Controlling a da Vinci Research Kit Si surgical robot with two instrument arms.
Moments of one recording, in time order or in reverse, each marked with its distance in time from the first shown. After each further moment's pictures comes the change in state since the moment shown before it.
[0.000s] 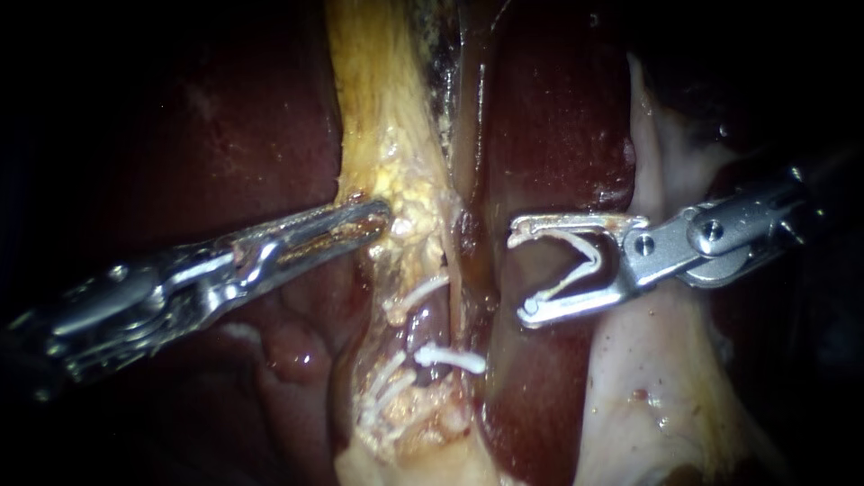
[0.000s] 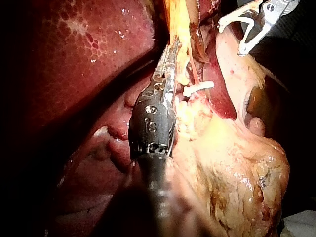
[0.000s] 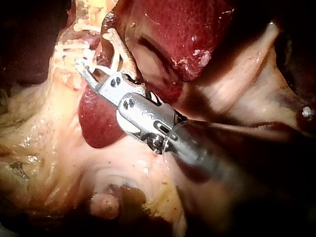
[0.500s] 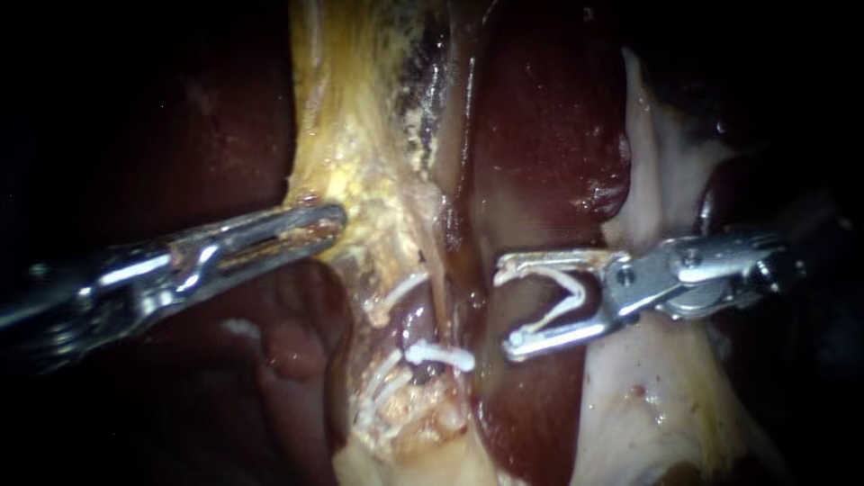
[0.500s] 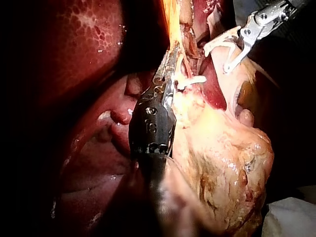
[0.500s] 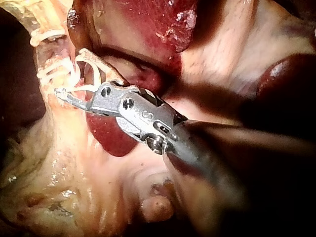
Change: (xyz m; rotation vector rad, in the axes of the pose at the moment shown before) right arm -0.004 -0.003 0.006 0.064 0.017 0.327; left arm -0.005 -0.003 -0.010 -0.005 -0.061 -0.035
